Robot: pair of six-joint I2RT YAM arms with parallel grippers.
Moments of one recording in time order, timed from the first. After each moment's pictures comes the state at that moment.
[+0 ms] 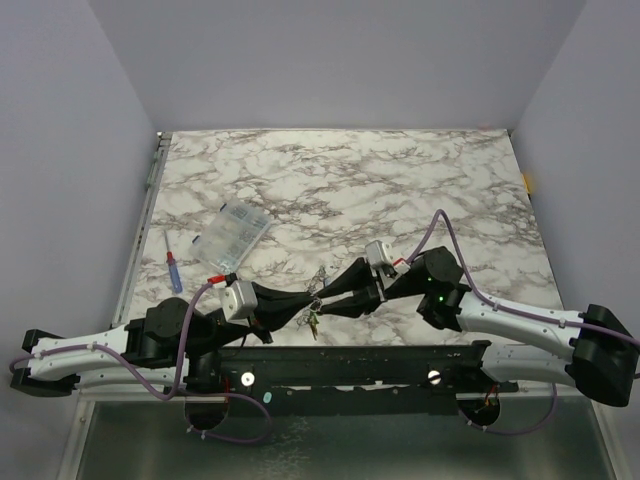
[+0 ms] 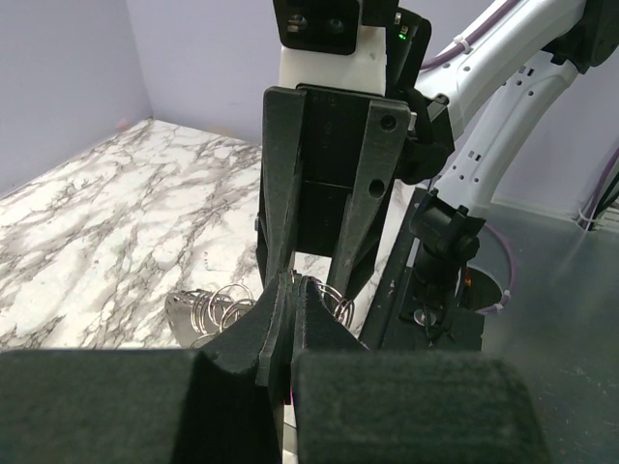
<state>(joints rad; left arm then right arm) -1.50 0.38 0.62 -0.06 -0.30 0.02 0.99 1.12 0.57 0.85 -0.80 0.16</state>
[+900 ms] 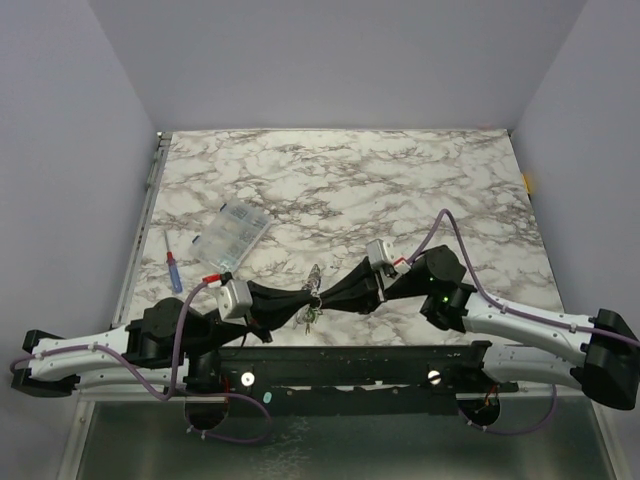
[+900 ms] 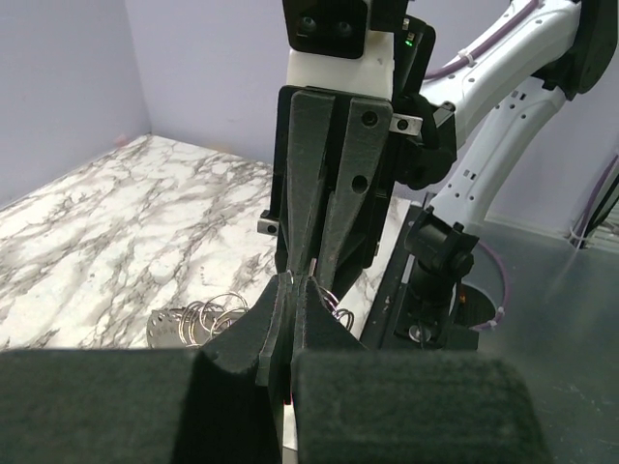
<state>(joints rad) -1.50 0.38 0.62 -0.02 -0.30 0.01 1.00 1.08 0.60 0.78 -0.75 0.13</state>
